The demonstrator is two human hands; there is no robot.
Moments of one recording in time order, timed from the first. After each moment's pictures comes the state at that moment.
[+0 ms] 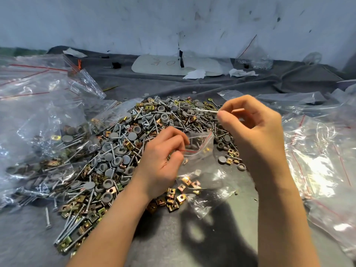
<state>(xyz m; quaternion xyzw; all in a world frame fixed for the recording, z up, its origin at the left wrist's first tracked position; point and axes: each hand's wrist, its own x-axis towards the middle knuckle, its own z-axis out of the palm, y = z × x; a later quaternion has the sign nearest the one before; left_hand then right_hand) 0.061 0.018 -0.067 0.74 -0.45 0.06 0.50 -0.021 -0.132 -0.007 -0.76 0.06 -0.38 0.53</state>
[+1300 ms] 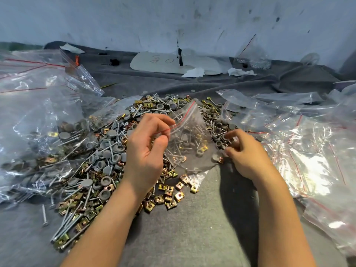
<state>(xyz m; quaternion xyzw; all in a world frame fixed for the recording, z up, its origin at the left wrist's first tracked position) 0.064 0.022 -0.062 0.68 -0.37 0.14 0.62 -0.015 -0.174 -0.060 -0.90 0.28 -0.10 0.33</state>
